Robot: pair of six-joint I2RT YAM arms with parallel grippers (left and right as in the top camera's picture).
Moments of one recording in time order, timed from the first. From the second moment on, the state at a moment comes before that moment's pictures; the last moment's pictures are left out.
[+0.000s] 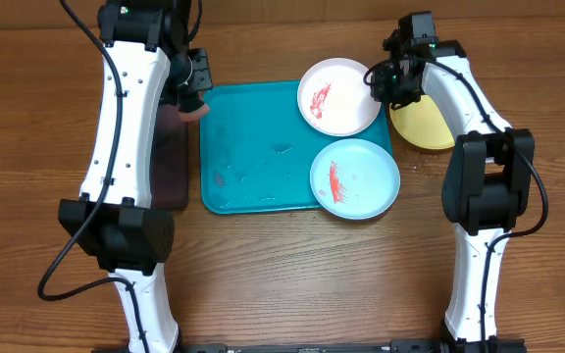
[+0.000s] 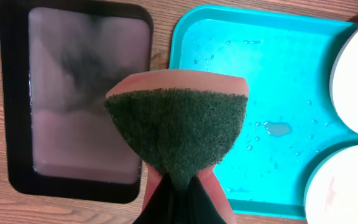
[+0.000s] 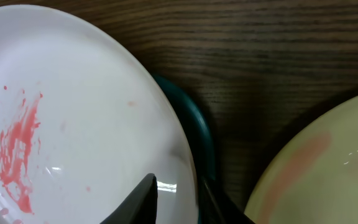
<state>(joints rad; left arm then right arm) -0.14 2.13 2.38 -1.57 -0.06 -0.34 0.09 2.38 2.01 -0.84 -0.20 0.17</state>
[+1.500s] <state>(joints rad) -0.19 2.13 2.30 -1.51 -0.06 -0.34 0.41 2.40 2.10 -1.08 -0.28 0.32</state>
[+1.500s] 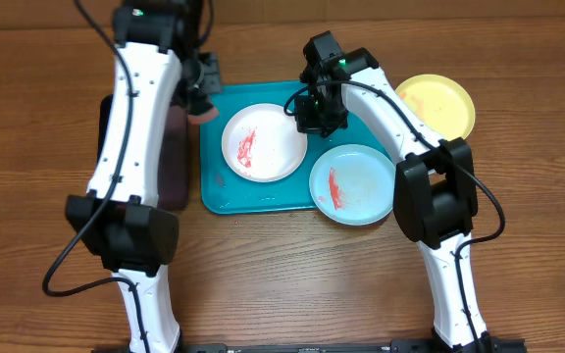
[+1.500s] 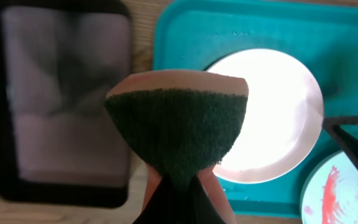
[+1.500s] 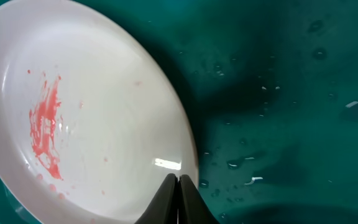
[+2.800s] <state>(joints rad) -0.24 2.14 1.98 -1.25 0.02 -0.33 0.35 2.40 2.04 -1.06 -0.27 0.33</state>
